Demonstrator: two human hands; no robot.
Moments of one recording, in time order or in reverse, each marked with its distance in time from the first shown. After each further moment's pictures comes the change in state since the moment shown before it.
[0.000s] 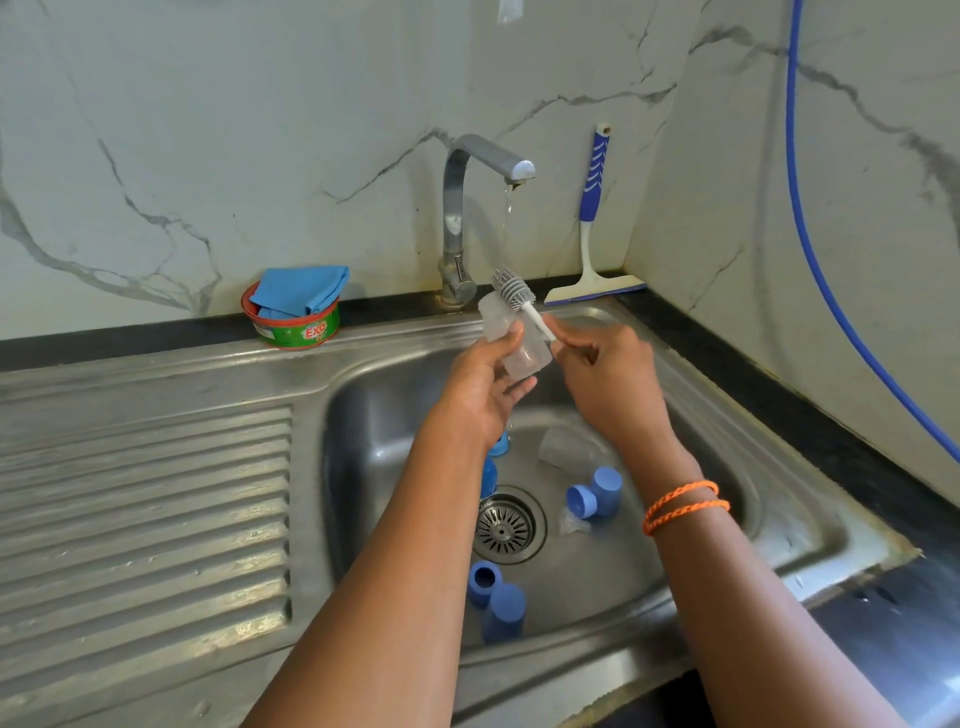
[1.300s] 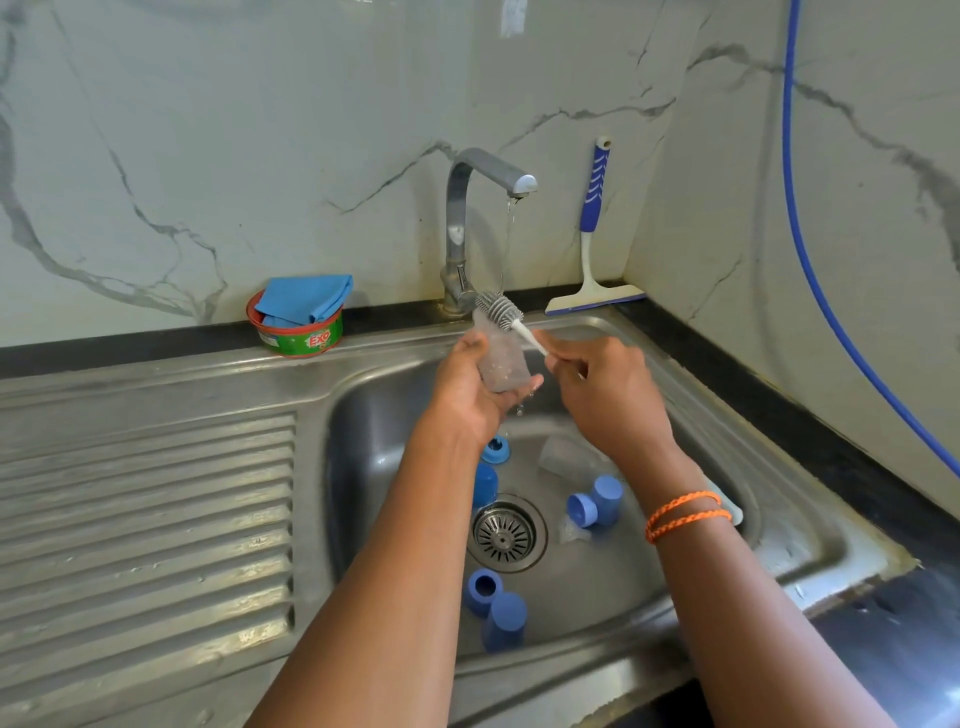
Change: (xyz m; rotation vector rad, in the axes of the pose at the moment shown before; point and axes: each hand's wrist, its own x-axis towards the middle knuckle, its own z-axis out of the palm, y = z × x) left_hand 0.000 0.011 -0.002 -0.187 0.037 0.003; right_hand -0.002 -0.005 -0.001 -0.187 -0.054 -0.085
